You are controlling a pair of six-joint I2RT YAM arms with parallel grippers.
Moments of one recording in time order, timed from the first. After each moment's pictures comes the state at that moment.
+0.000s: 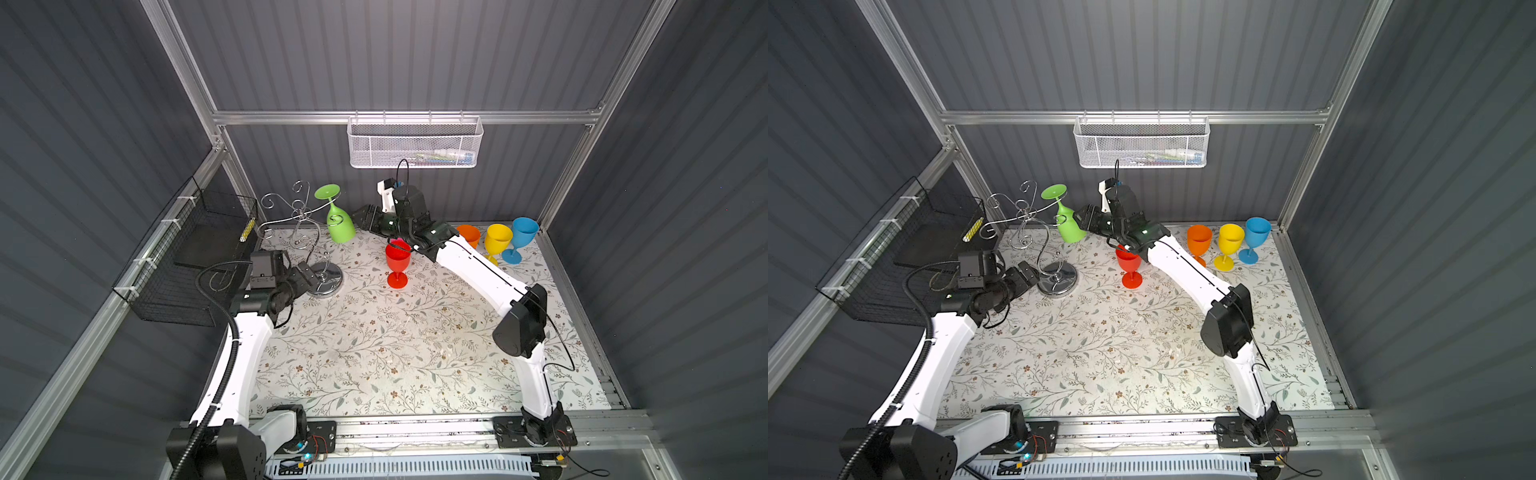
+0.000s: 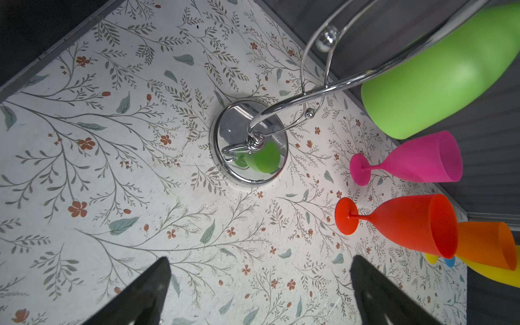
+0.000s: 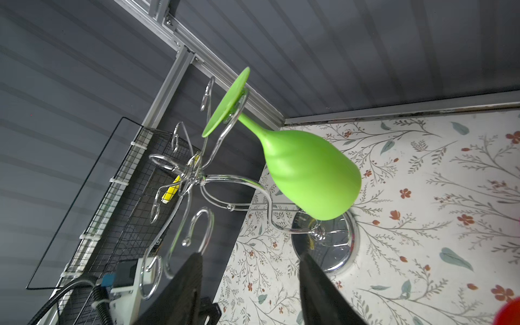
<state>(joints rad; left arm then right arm) 0.01 1.15 1.09 -0.71 0.07 -0.60 0.74 2.15 2.22 -0.33 -0.24 0.79</state>
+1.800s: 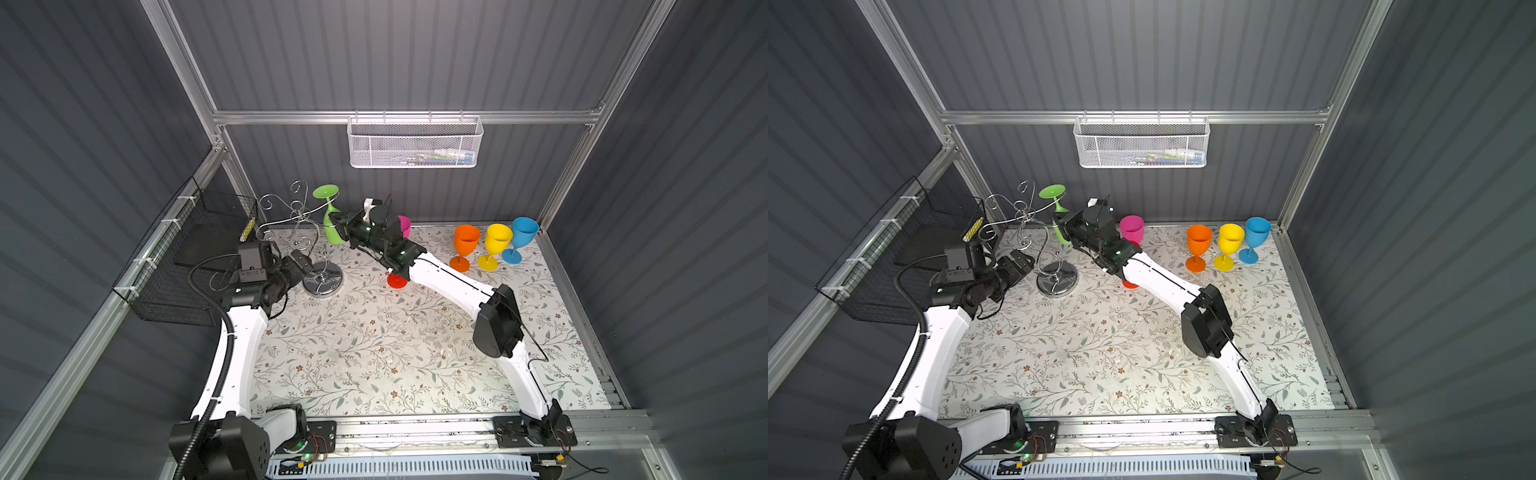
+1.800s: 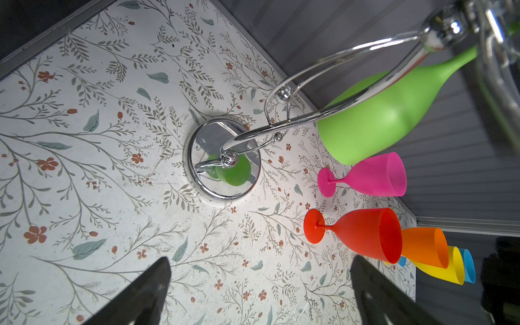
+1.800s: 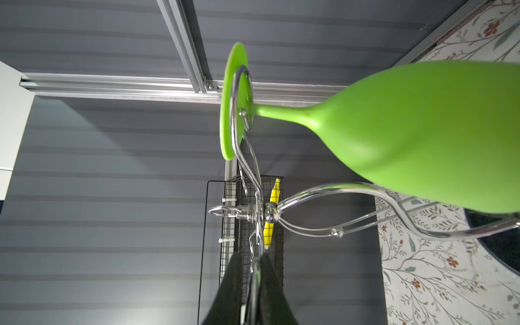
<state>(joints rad) 0.07 1.18 1.16 -0.67 0.18 -0.63 0.84 2.28 2.17 0.13 -0.08 1.52</state>
